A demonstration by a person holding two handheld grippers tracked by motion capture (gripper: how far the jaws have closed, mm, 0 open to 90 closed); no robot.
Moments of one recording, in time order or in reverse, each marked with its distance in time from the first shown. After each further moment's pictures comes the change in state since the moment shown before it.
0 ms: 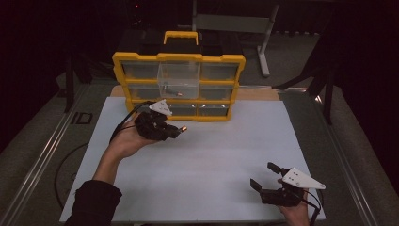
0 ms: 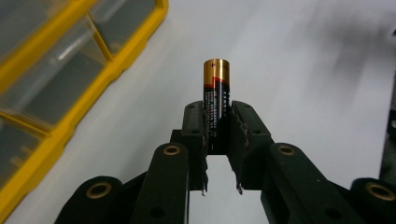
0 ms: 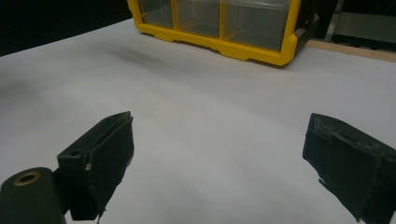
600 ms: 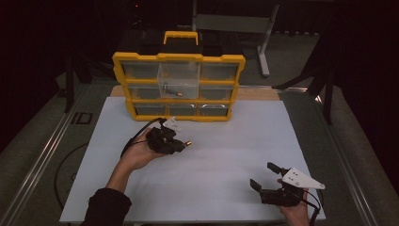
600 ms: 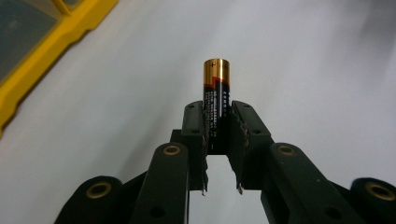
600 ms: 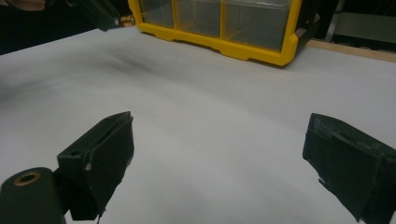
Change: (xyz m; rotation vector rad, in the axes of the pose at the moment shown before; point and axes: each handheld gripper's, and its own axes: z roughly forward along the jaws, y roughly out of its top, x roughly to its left) left arm -0.011 -0.028 0.057 0.080 -0.010 -0.017; right arm 0.000 0.000 0.001 0.000 0.000 -0.005
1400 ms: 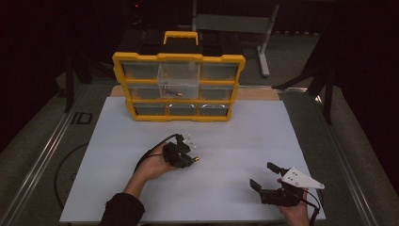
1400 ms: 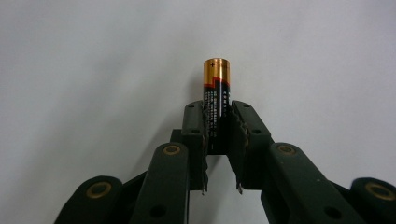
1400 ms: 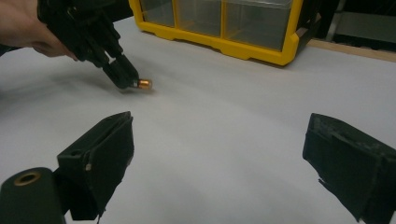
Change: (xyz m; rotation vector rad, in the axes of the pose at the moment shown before) left arm -0.019 -0.013 0.073 0.137 -0.015 0.042; right arm 0.000 0.000 0.001 0.004 0.002 -0.001
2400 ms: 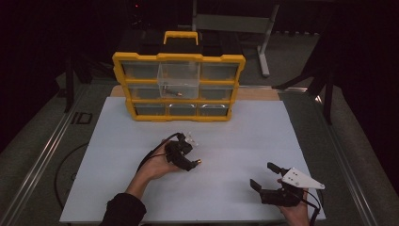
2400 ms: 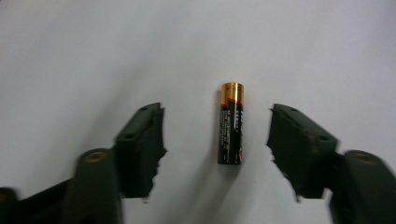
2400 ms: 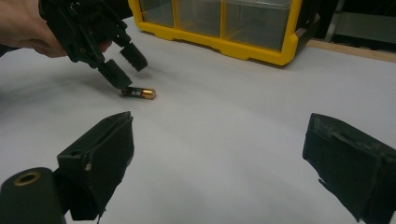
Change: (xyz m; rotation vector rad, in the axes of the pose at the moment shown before) left arm -0.004 0.007 0.005 -0.027 0.037 -0.036; right arm 0.000 0.000 -0.001 0.000 -0.003 0.001
